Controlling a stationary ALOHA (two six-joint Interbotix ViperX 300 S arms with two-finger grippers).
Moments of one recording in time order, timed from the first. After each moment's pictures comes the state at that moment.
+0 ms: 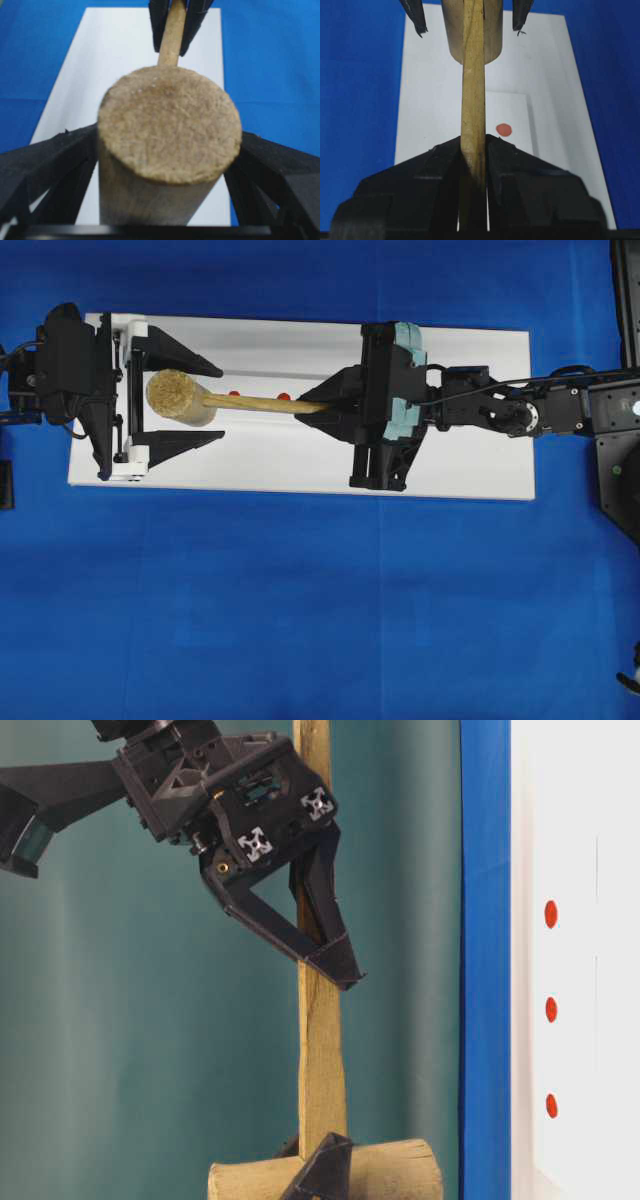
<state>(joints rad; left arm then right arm) 0.09 -0.37 1.03 -0.01 -0.39 0.09 -0.01 -0.11 0.63 1.10 -0.17 -1.02</state>
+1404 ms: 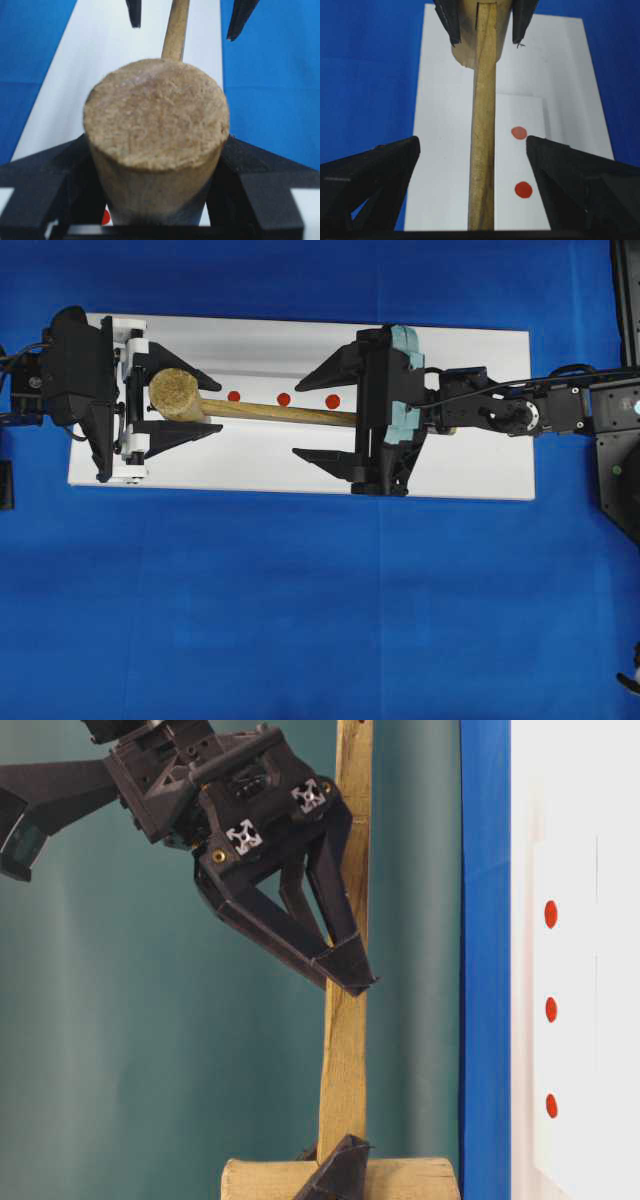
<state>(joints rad) 0.09 -0.37 1.03 -0.02 -0.35 0.06 -0.01 -0.12 0.62 1.10 -0.13 -1.02</state>
